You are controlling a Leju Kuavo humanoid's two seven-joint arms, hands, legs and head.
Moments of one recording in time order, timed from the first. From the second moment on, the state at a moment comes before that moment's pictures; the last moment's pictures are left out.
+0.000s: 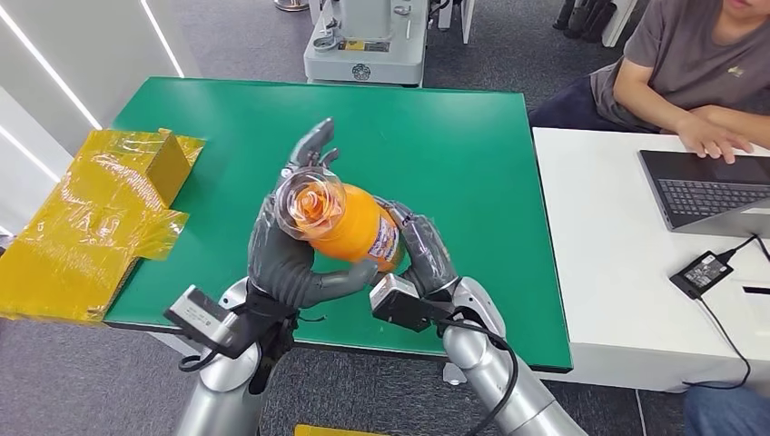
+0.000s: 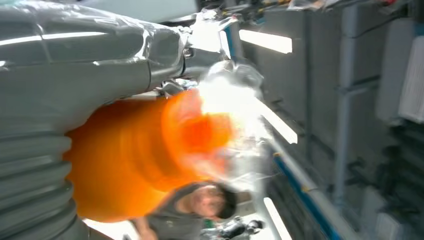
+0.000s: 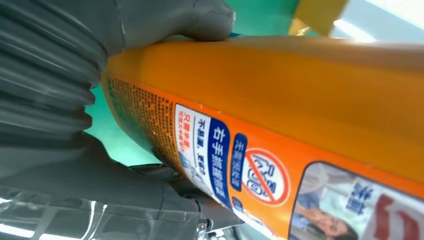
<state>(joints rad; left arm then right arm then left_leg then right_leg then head) -0.27 -0.26 -0.45 -1.13 -0.19 -0.15 -0.53 -0.45 0.10 0.58 -0.84 0.53 -0.20 -0.70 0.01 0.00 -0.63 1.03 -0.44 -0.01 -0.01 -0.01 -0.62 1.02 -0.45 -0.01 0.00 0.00</state>
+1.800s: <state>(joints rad) -0.25 -0.24 -0.41 -1.13 -0.21 -0.03 -0.49 -0.42 0.12 0.56 -0.83 0.63 -0.22 -0.59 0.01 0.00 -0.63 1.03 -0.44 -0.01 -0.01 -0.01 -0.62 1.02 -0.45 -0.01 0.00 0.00</state>
